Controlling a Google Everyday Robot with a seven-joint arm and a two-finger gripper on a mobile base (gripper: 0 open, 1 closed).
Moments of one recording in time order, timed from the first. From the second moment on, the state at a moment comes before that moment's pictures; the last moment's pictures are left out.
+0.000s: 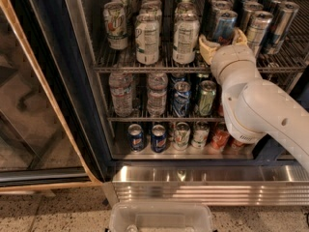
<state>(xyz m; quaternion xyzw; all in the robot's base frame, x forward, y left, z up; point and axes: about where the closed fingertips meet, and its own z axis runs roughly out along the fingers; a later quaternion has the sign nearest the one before) 0.653 -0.188 0.969 -0.08 0.66 -0.07 0.74</state>
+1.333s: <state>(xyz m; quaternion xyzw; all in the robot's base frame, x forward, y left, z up) 0.659 -0.193 0.966 -0.07 0.66 -0.08 0.74</state>
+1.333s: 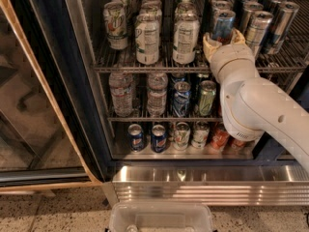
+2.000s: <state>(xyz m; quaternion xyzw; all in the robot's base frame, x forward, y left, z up) 0.654 -0.194 0.972 -0.07 0.67 -0.08 0.74</state>
